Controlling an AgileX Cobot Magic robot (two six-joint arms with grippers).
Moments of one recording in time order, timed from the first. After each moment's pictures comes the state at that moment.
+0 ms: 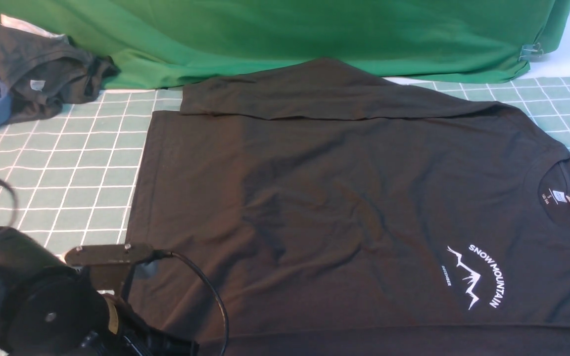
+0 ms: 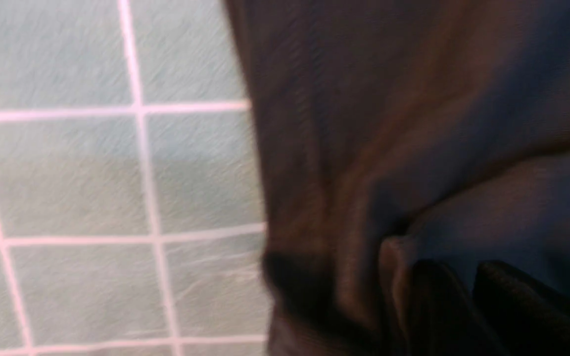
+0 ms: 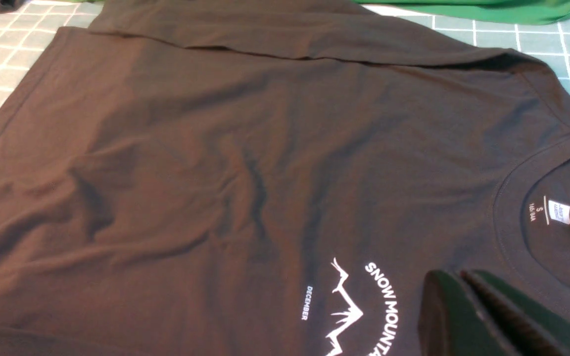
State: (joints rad) right arm 0.22 0.59 -0.62 0.24 0.65 -0.09; left arm -0.53 1.31 -0.55 0.00 0.76 -0.54
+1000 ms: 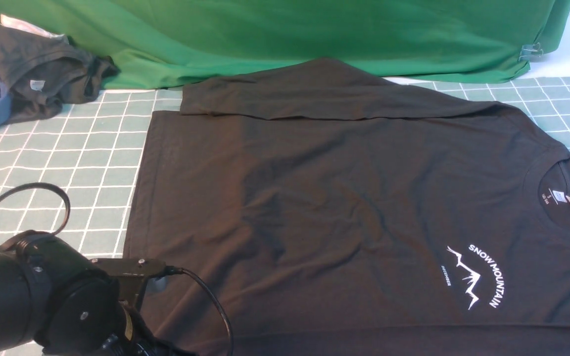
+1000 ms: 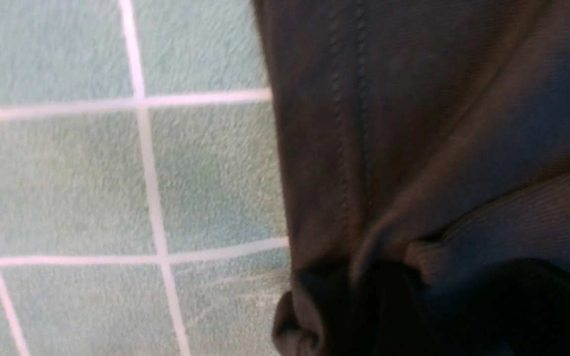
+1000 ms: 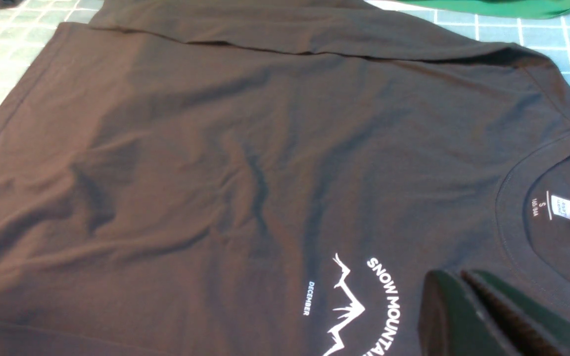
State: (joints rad) right arm 0.22 0.59 -0.62 0.24 0.66 -0.09; left arm -0.53 1.41 -0.54 0.00 0.72 -0.50
